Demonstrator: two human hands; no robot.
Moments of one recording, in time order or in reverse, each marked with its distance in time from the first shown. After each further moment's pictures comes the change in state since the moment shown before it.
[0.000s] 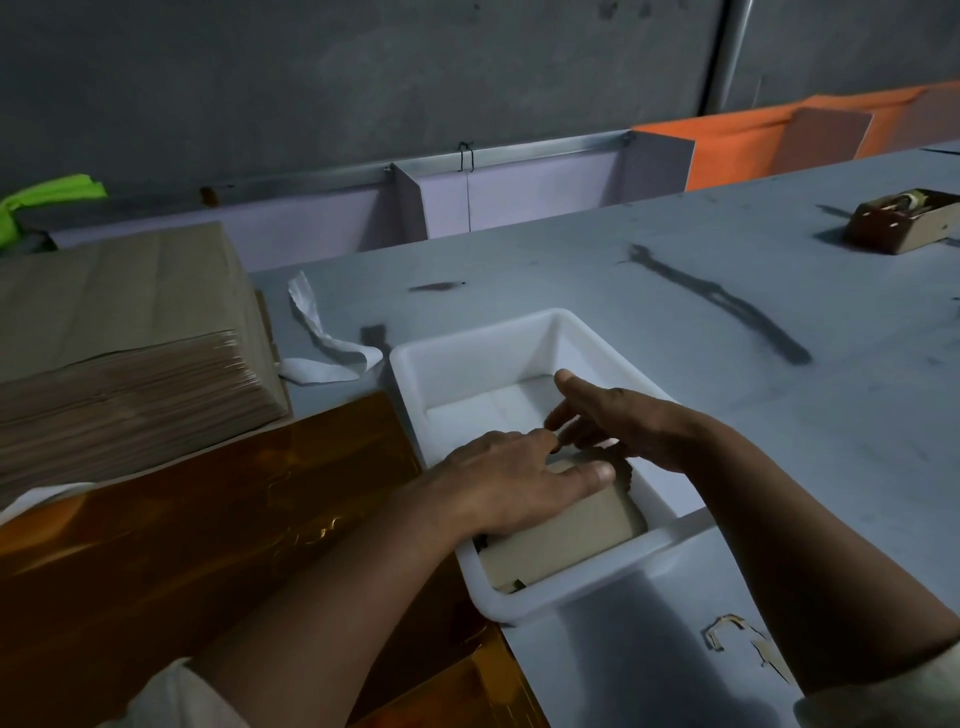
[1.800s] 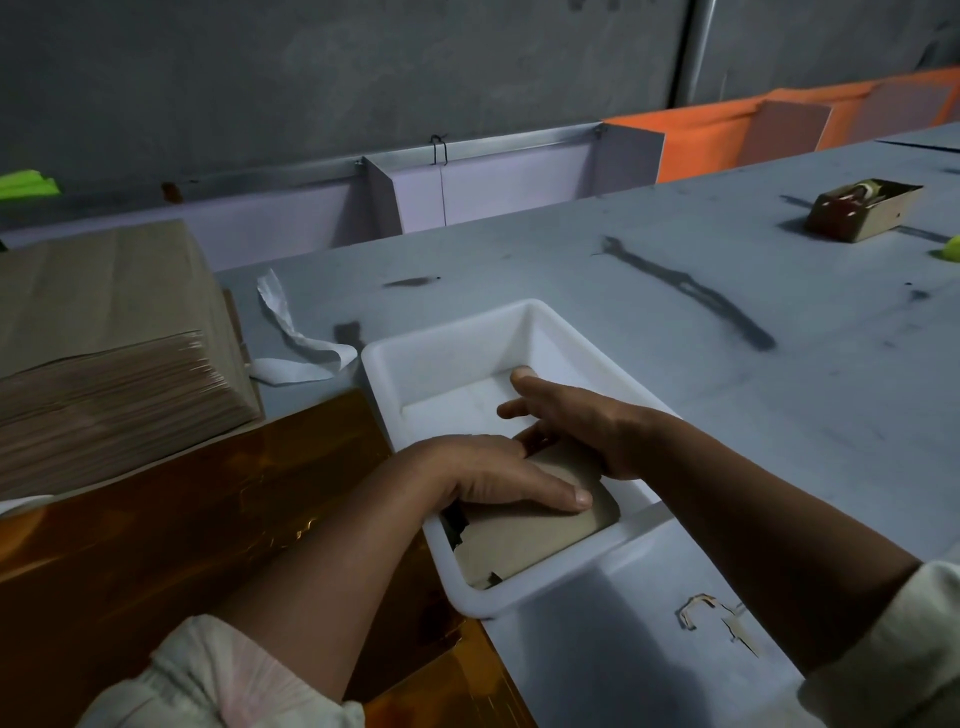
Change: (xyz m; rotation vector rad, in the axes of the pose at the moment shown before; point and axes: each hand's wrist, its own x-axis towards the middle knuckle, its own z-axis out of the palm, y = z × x) left_hand 0.021 -0.004 -0.009 -0.270 -0.355 -0.093; right_hand 0.001 -0.005 0.020 0.221 -0.082 0.108
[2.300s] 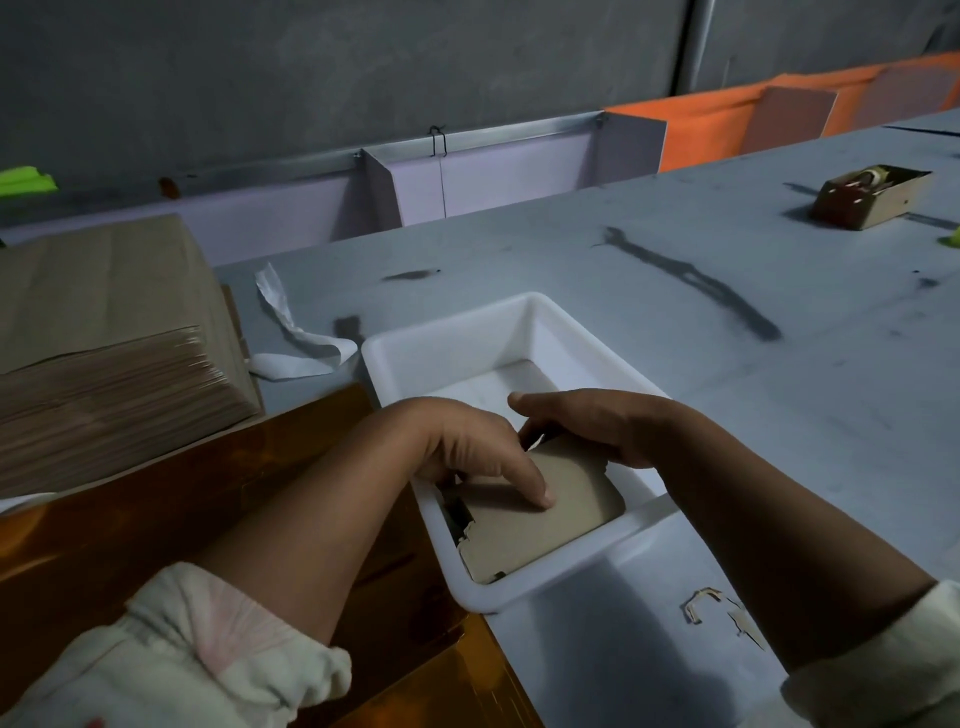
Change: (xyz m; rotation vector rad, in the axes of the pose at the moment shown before) left_hand -0.006 0.006 -0.023 -0.085 -0.184 -0.073; right_hand -0.006 0.001 -0.006 -0.195 -0.006 0.044
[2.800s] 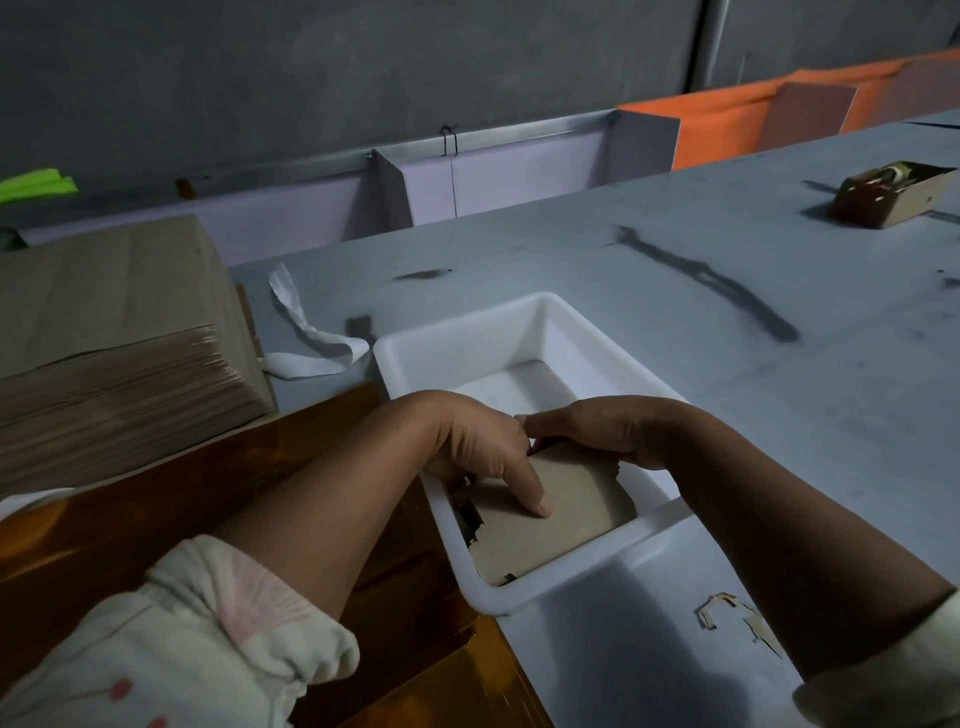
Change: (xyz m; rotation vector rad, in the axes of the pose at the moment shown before) left_hand -0.003 0.002 -0.002 0.024 -0.062 -0.021; right_hand -0.002 -0.003 0.005 -0.126 -0.032 -0.015
